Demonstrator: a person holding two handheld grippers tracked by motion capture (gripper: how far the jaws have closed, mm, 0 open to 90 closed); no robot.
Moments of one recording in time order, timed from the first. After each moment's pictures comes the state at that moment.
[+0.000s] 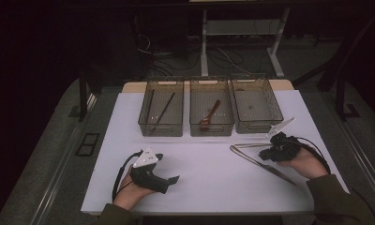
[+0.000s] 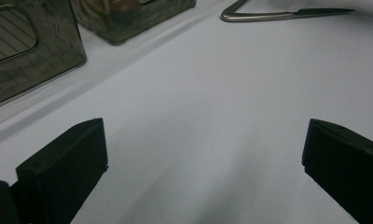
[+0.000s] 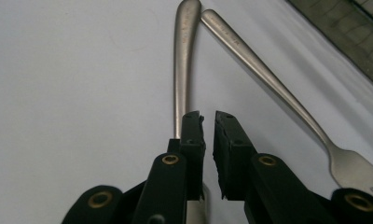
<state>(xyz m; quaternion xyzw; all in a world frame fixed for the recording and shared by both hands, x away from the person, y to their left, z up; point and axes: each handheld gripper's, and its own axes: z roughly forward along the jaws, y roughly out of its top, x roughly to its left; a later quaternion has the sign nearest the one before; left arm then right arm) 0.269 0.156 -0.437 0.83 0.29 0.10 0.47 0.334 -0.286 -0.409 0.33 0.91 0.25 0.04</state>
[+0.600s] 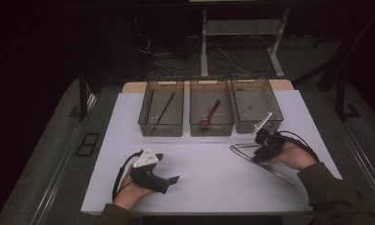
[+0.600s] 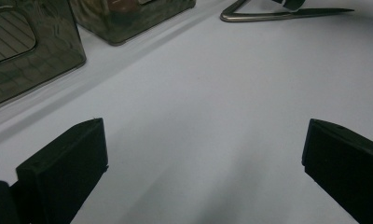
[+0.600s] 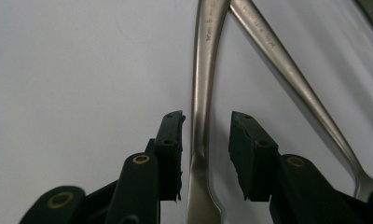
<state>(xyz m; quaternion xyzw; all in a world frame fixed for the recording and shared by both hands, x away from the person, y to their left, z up) 0.268 0.156 -0.437 0.83 0.29 0.10 0.47 0.355 -0.247 -0.409 0.30 0.94 0.15 0.00</state>
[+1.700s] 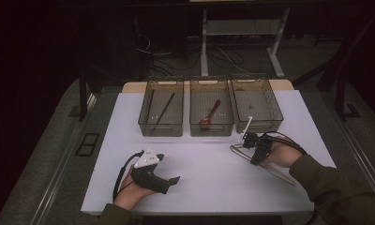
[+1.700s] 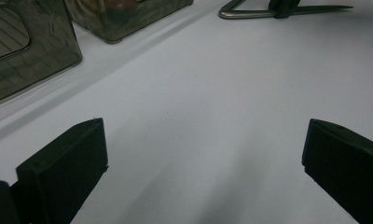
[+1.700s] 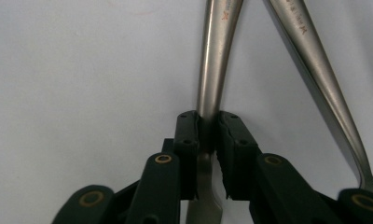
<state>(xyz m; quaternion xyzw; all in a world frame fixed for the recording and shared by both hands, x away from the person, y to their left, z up) 0.268 0.154 -0.438 0.83 0.29 0.10 0.46 0.360 -0.215 -0.420 0.27 0.96 0.02 0.01</state>
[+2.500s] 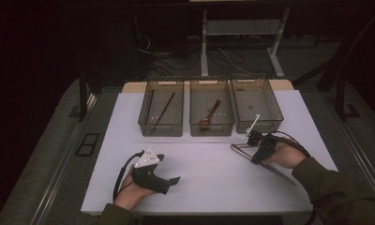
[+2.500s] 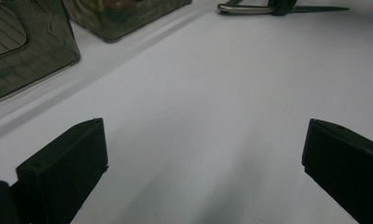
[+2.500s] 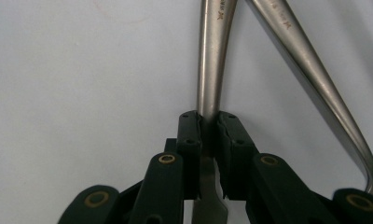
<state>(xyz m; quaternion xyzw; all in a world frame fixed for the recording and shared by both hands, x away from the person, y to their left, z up) 0.268 0.153 -0.439 0.83 0.29 0.10 0.46 0.361 -0.229 -0.419 0.30 0.95 0.07 0.00</state>
